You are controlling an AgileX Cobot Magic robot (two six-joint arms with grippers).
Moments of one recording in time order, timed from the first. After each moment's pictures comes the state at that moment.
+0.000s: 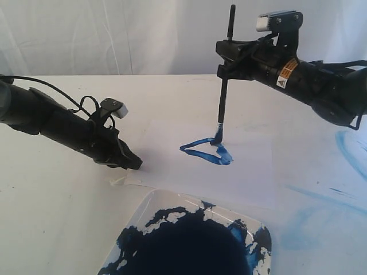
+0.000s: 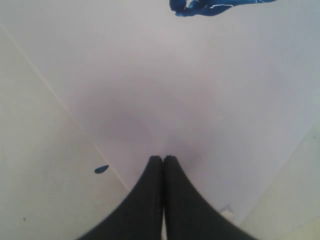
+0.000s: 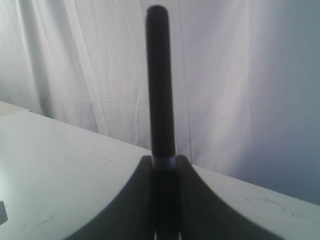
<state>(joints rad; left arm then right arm) -0.27 2.09 -1.23 -1.14 0.74 1.46 0.30 1.94 -1.11 -0.73 -0.91 0.61</state>
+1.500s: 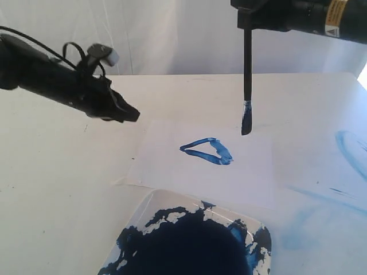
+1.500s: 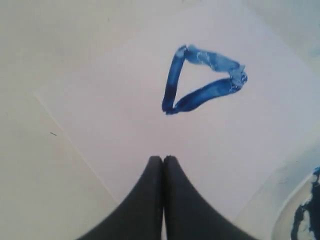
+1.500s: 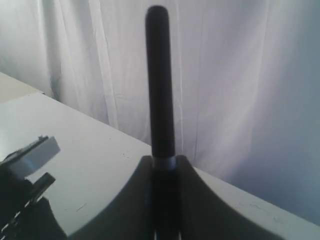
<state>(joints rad) -0.27 1.87 -1.31 -1.05 0.76 1.31 0.30 1.49 -1.11 -1.25 -0.61 1.14</state>
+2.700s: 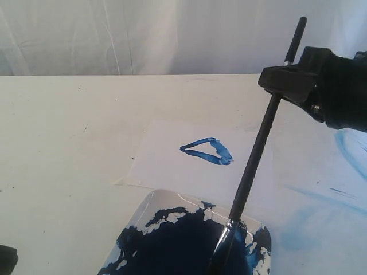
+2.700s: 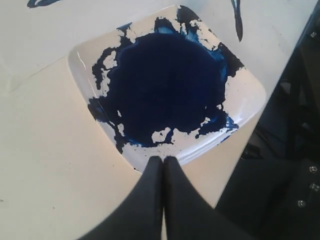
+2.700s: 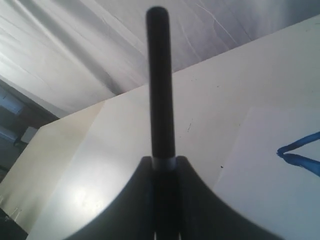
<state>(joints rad) -0.23 0.54 -0.52 -0.73 1.11 0.92 0.30 0.99 -0.62 -1.47 -0.61 2.08</state>
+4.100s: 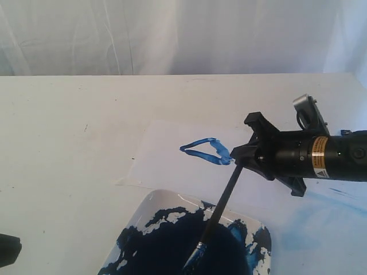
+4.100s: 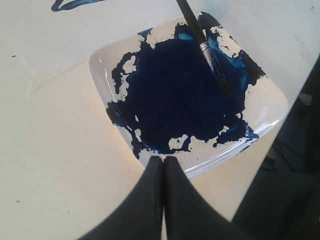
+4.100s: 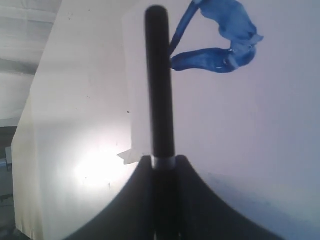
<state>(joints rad) -0.23 0.53 -0.49 -0.73 1.04 0.92 0.30 1.62 -0.62 -1.25 -0.64 2.08</state>
